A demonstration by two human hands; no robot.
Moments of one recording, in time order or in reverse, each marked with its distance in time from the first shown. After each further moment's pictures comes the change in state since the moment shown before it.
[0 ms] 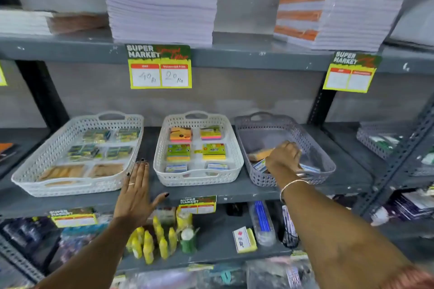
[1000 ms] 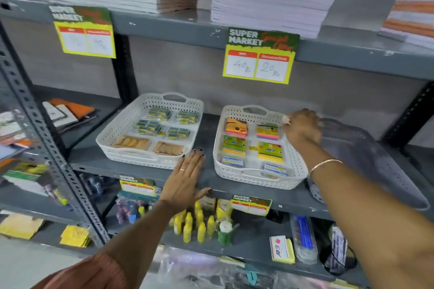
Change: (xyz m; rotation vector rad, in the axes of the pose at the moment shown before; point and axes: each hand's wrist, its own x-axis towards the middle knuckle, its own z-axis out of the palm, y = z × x) left_hand -0.010 -0.032 -0.006 0.090 0.095 0.110; right_hand -0.014 -0.145 -0.054 0.210 0.087 -0.279
